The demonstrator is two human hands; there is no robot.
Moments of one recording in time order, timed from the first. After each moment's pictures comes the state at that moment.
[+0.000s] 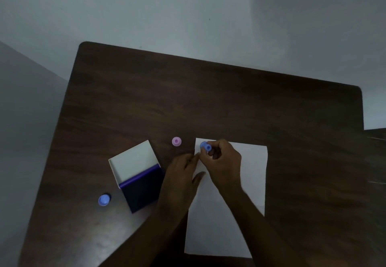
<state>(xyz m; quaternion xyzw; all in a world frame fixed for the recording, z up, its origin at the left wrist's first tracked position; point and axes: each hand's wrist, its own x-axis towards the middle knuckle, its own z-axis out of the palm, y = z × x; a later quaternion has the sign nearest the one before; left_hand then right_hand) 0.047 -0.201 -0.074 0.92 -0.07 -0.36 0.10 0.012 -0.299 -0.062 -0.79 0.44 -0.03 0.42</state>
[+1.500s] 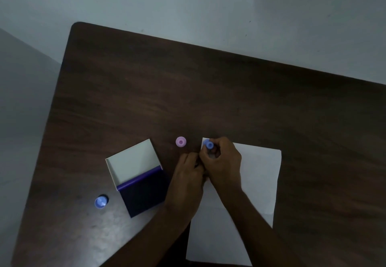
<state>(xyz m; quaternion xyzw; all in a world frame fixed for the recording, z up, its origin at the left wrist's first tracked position) 0.051 -0.208 -0.107 0.89 -0.26 -0.36 0.13 0.027 -0.298 -0.090 -0.81 0.42 -0.01 0.41</state>
